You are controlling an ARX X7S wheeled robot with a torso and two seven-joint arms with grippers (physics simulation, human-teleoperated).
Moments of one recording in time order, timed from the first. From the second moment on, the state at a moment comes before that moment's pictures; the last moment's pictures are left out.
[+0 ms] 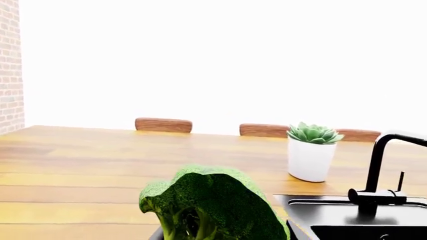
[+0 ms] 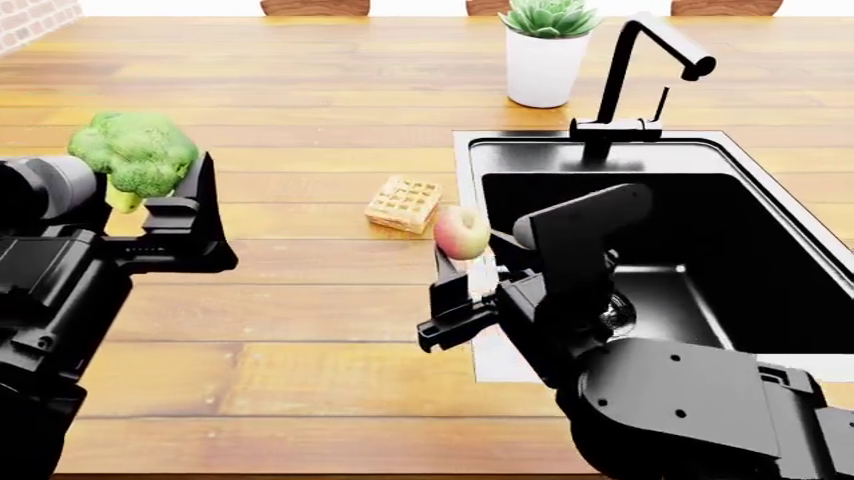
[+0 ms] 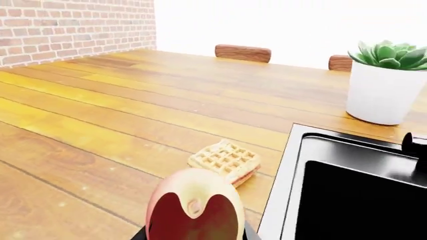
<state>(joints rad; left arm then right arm) -0.62 -0.41 -0.42 0.84 -1.12 -1.31 -0.45 1.31 0.78 -1.55 -0.43 1.36 0.01 0.81</state>
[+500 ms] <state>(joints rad) -0.61 -0.40 -0.35 0.84 -1.12 -1.29 -0.46 1.29 0.96 -1.52 -0.58 1.35 -0.03 0.89</state>
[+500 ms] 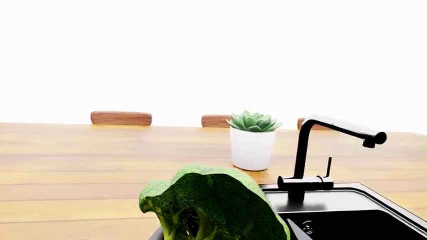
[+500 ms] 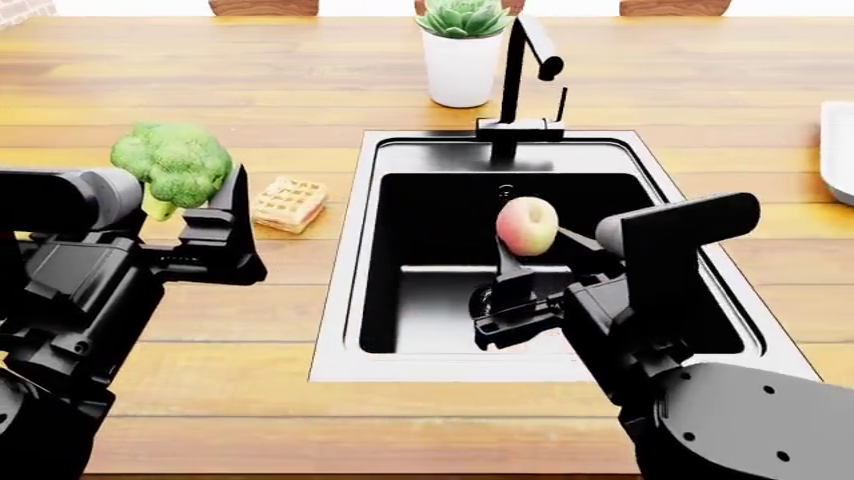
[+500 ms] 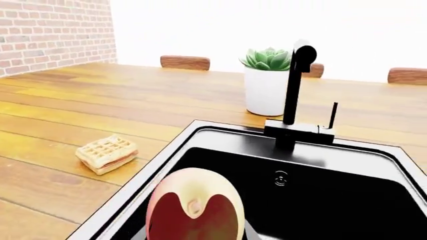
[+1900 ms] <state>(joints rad) -1.11 -0.52 -0.06 0.44 -1.22 -1.50 -0.57 1.79 1.08 -1.40 -0.54 1.77 0.51 0.95</state>
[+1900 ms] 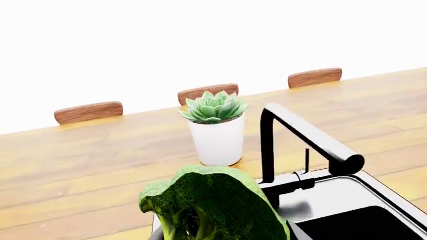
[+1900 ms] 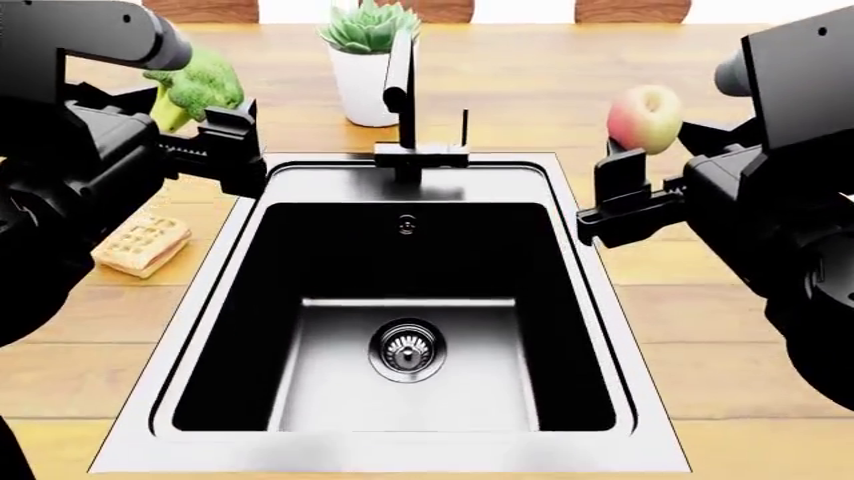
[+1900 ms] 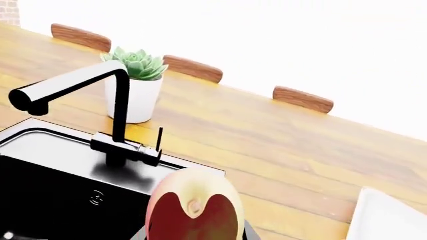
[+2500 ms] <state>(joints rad) -0.92 -0.55 0.09 0.44 -1.15 -1.35 -0.48 1.71 1.02 -1.43 -0.53 1.72 0.49 0.93</state>
